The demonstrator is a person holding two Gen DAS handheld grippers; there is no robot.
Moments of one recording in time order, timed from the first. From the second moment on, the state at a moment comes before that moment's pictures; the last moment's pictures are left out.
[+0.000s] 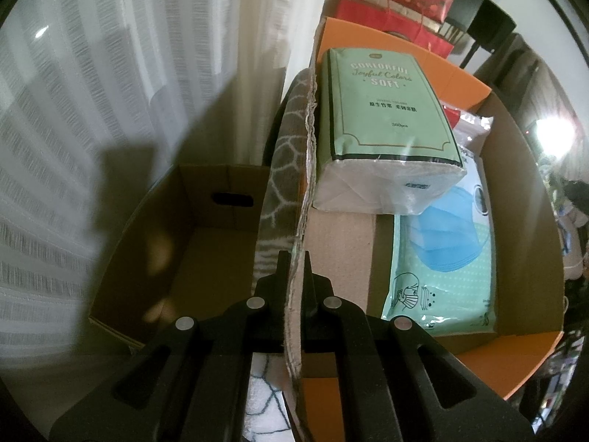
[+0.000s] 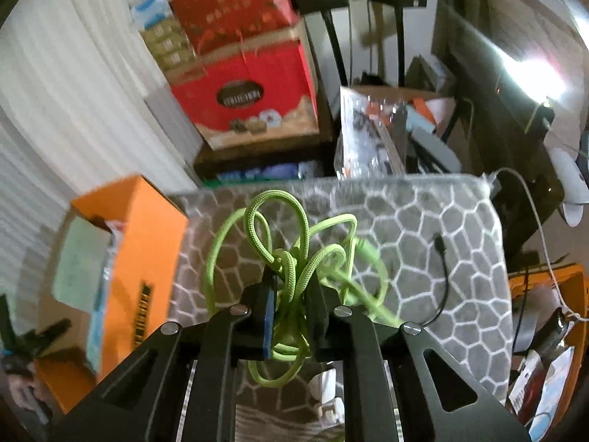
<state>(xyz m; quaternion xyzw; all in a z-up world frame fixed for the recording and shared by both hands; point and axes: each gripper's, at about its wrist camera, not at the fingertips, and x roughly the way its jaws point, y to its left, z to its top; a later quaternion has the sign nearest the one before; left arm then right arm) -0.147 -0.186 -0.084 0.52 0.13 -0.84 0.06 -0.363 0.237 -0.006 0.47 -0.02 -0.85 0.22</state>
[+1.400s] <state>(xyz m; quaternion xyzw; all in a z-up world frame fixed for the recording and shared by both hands) -0.146 -0.189 -0.085 0.52 0.16 -0.84 0.07 -0.209 0.008 0.033 0.47 0.02 -0.74 0.48</state>
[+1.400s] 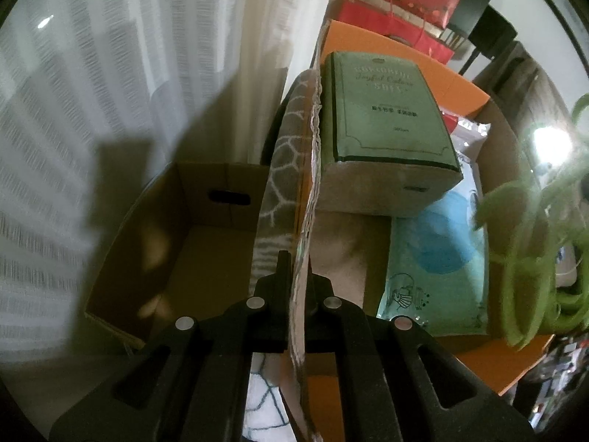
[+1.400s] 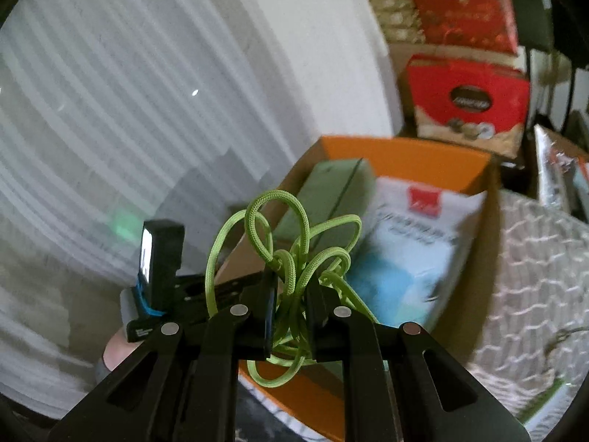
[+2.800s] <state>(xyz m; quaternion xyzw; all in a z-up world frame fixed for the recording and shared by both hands) -0.136 -0.193 -0.075 0.51 0.17 -0.84 0.06 -0.211 0.068 0.026 0.47 0.03 -0.78 0.42</state>
